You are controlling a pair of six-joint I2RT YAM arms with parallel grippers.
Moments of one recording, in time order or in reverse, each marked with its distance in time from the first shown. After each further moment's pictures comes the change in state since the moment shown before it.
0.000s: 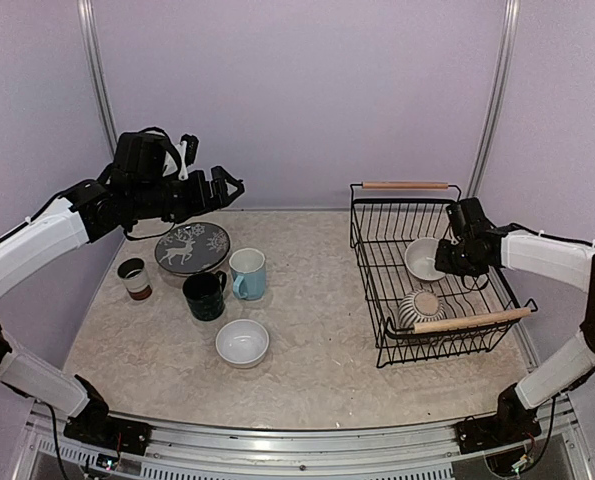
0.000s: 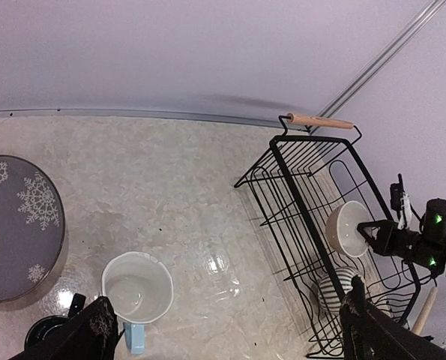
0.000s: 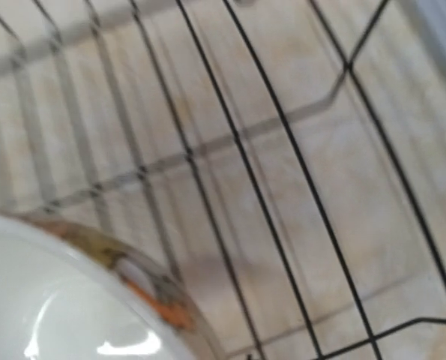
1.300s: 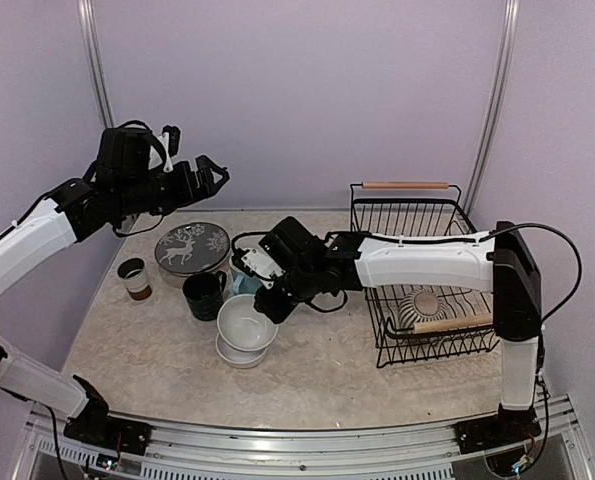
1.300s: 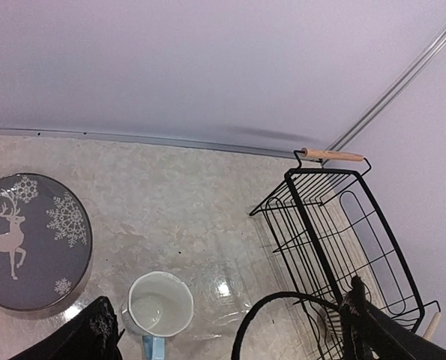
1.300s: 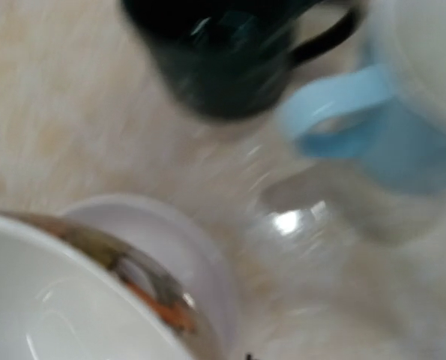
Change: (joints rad) left arm 0.033 -0.049 0.000 0.003 -0.066 0.000; right arm 0.777 0.538 0.689 -0.061 -0.353 -0.400
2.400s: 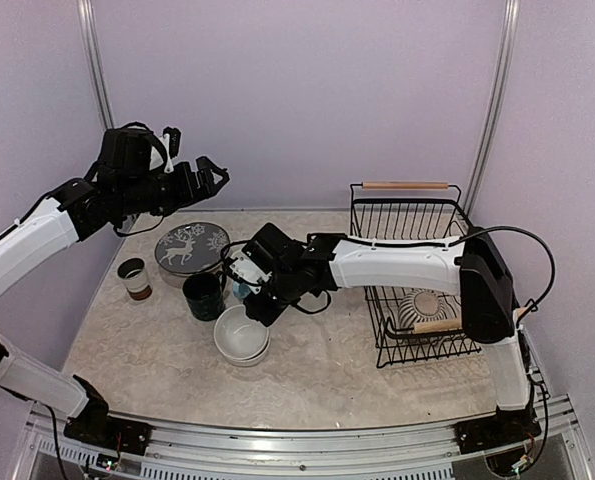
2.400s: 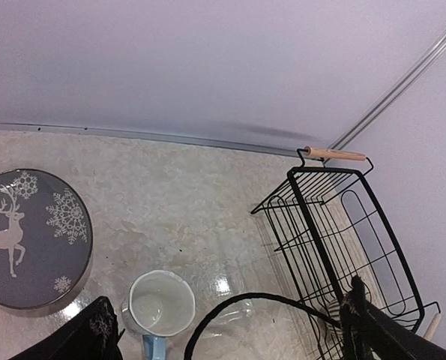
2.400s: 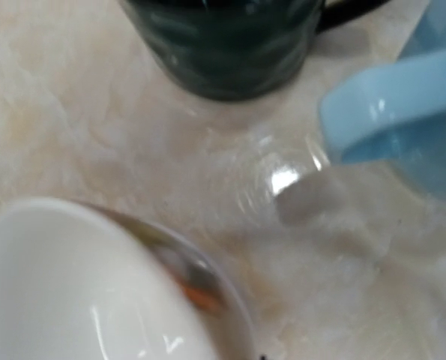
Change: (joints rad) left arm 0.015 0.009 0.000 0.000 0.014 -0.008; right arm 0.019 0.169 0.182 -0.127 -0.003 -0.002
